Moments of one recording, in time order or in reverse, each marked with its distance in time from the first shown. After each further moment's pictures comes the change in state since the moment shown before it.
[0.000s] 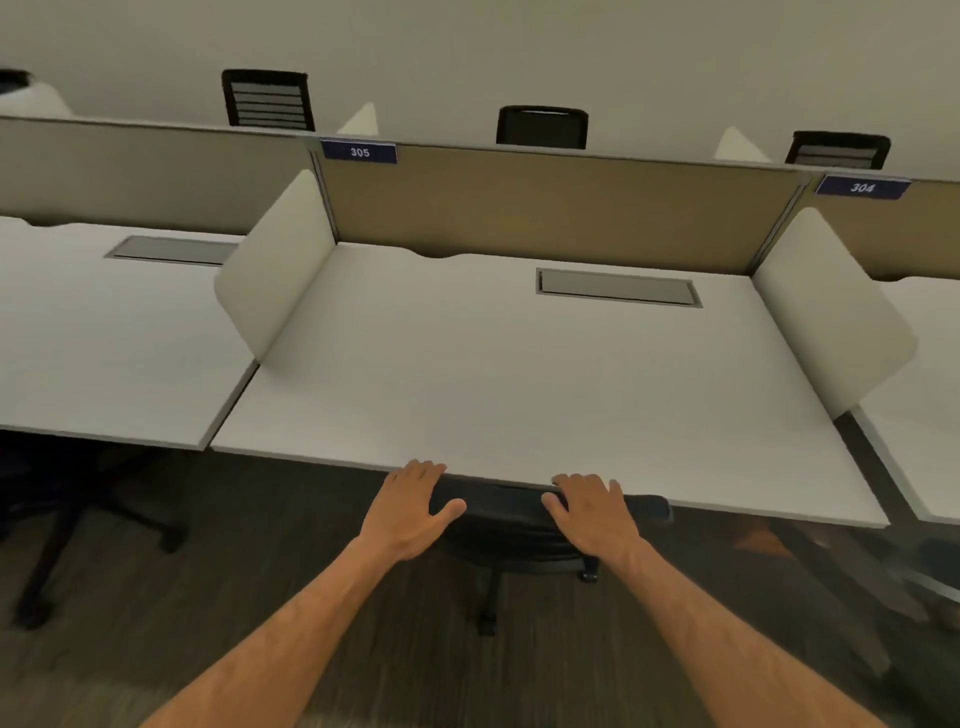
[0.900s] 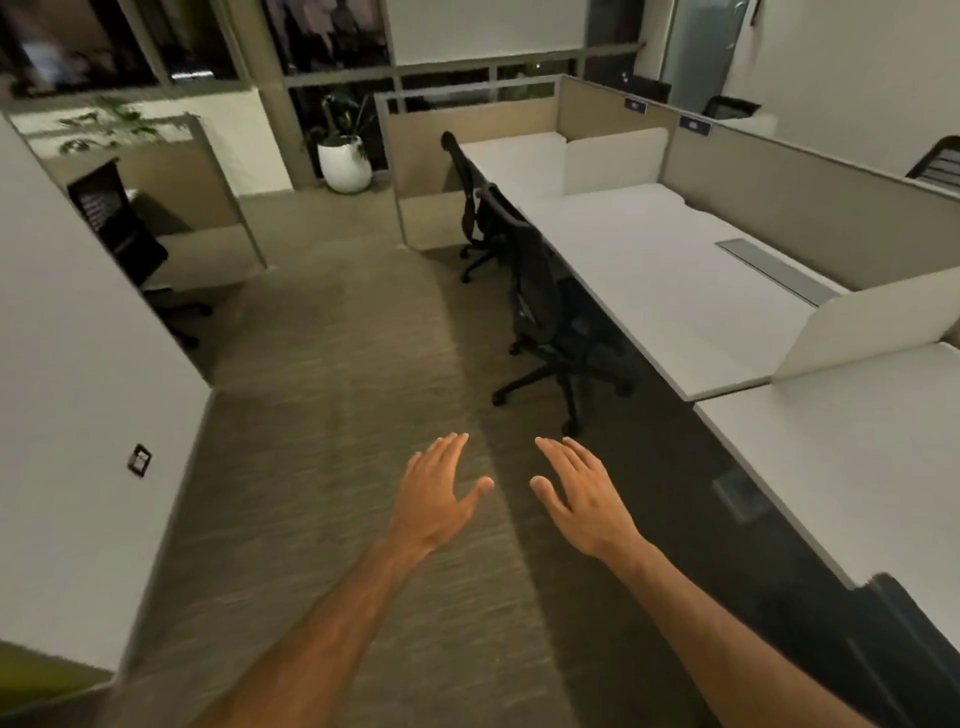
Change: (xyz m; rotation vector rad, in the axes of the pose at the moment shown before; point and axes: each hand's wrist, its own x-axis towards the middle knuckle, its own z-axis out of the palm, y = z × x) left_hand -0.515 -0.089 -0.054 -0.153 0.757 -1.036; right_hand -0.204 -0.430 0.088 0.200 -0.132 -1.432
